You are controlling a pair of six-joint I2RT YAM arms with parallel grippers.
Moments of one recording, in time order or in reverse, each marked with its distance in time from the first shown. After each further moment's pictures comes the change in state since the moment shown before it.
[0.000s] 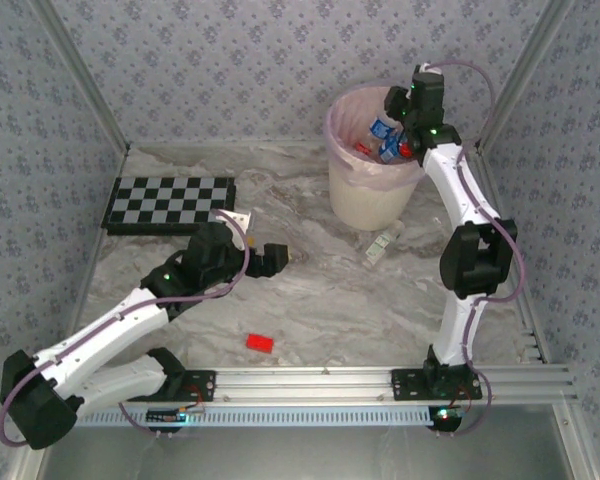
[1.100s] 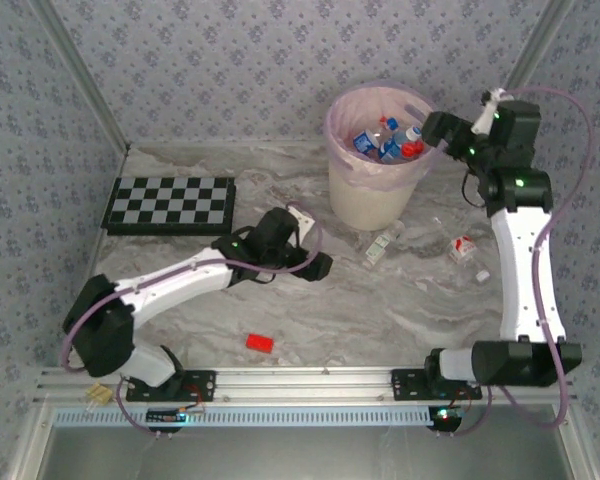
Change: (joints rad) left arm -0.126 0.511 0.278 -0.027 0.068 0.180; right arm -0.194 -0.634 -0.306 -0.426 -0.267 -0.042
